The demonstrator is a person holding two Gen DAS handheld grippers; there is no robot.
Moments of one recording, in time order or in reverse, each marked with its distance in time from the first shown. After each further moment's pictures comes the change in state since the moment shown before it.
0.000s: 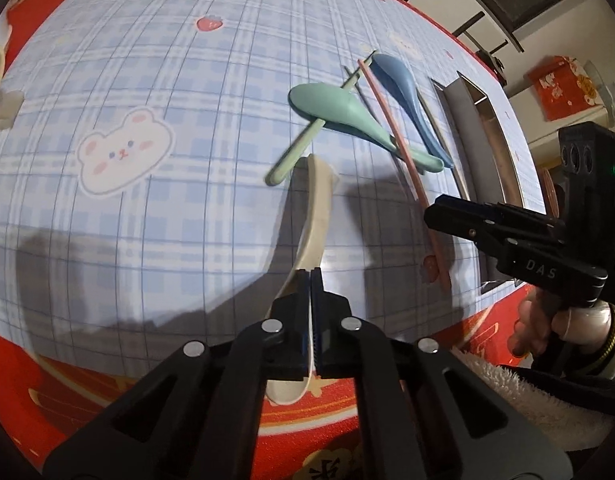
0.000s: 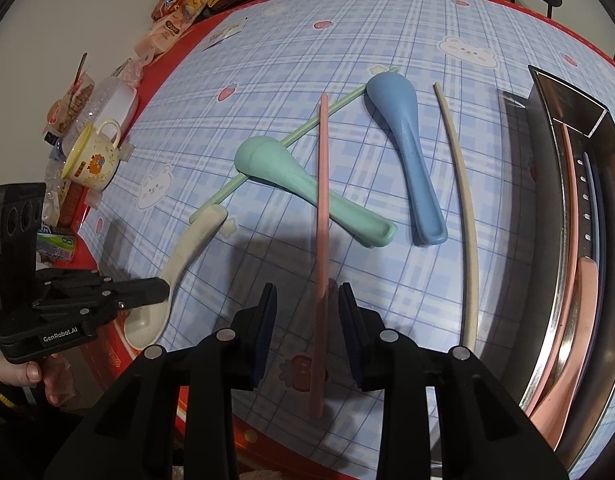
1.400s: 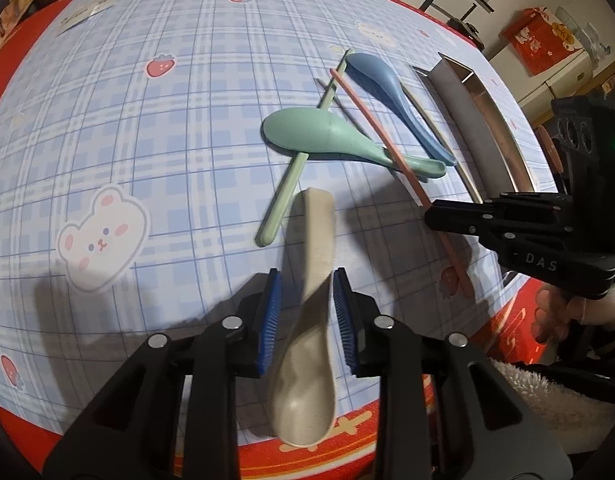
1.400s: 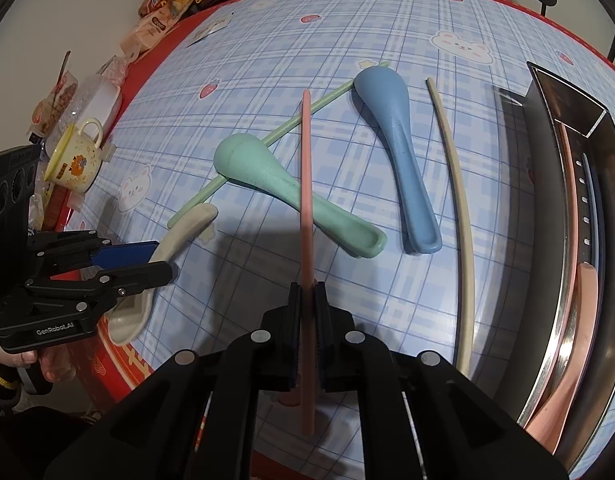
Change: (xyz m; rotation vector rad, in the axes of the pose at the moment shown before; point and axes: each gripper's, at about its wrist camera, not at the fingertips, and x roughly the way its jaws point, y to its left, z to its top) left arm 0.016 -0.007 0.026 0.196 0.000 0.037; right arm 0.011 -0.004 0.006 0.011 0.010 -0.046
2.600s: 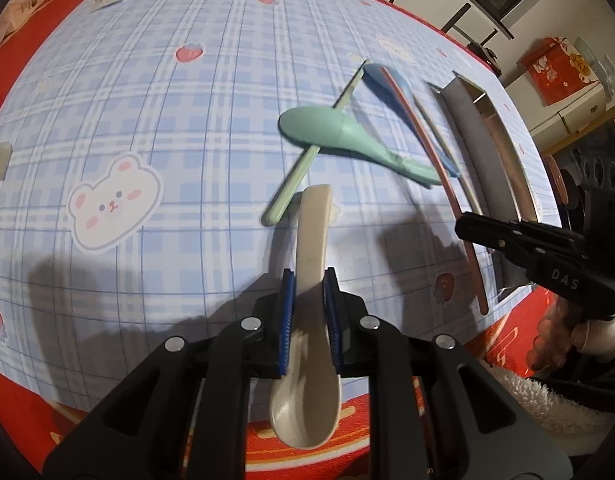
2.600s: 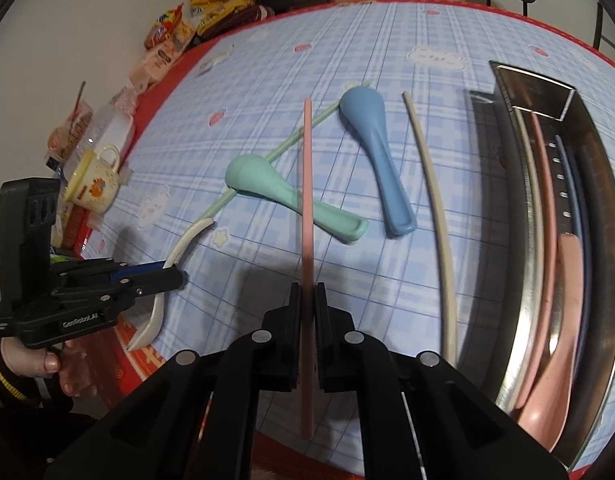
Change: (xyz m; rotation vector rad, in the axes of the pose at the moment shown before) left arm -0.010 -0.001 -0.011 -0.109 -0.046 0.005; right arm -0.031 -0.011 -0.022 0.057 -0.113 0.053
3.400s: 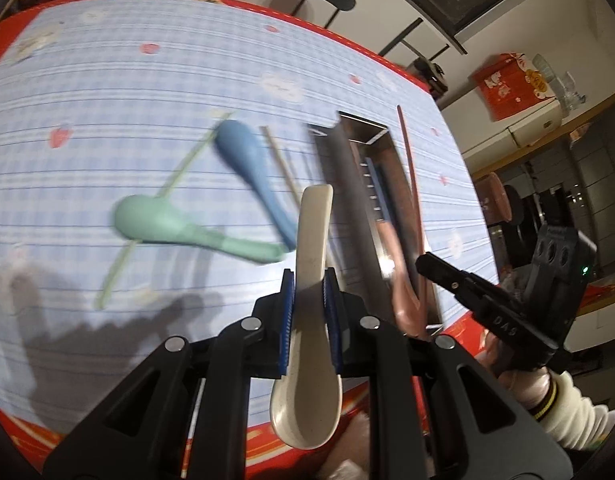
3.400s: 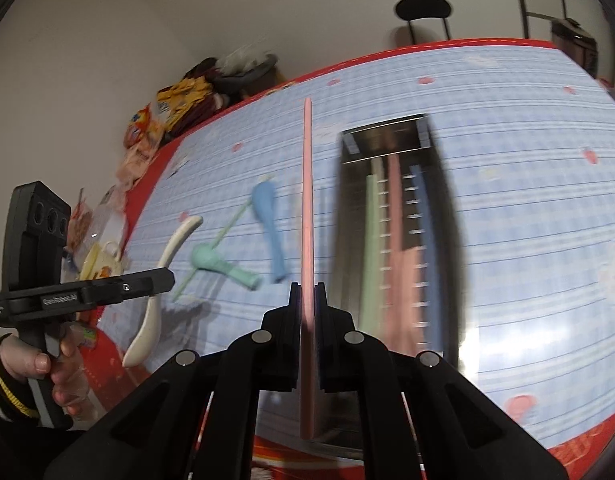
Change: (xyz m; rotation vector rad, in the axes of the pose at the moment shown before) left arm -0.013 -0.109 0.058 -0.004 -0.017 -0.216; right arm -0.098 -0.093 -0.018 0.197 -0.245 -0.018
